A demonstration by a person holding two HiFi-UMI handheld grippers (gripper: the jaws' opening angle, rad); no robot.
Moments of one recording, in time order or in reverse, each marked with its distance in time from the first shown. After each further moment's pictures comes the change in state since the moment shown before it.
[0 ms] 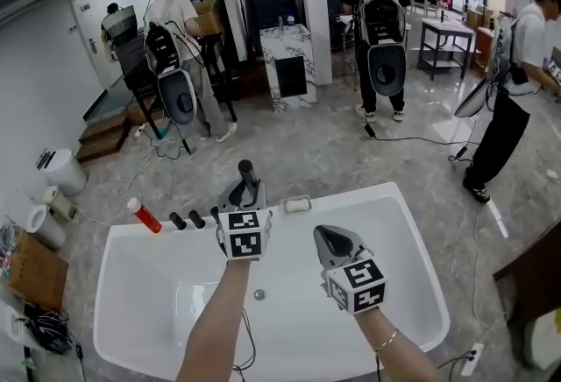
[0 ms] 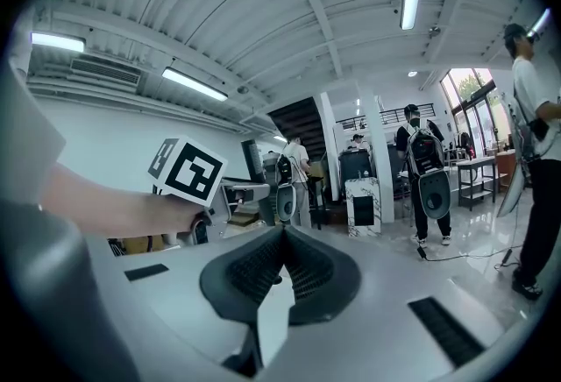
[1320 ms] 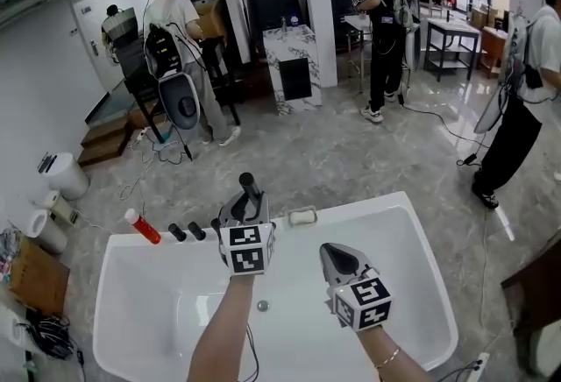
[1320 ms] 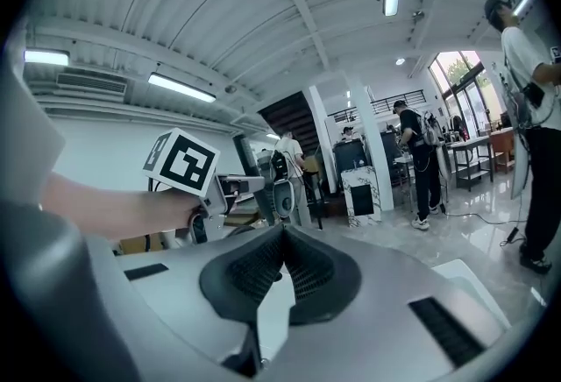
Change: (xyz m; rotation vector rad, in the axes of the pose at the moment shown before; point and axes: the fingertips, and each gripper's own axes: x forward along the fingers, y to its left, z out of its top) left arm 0.064 0.012 -0.019 -0.035 0.014 0.002; right arm 0.057 -0.040 -0.032 0.092 0.016 -0.009
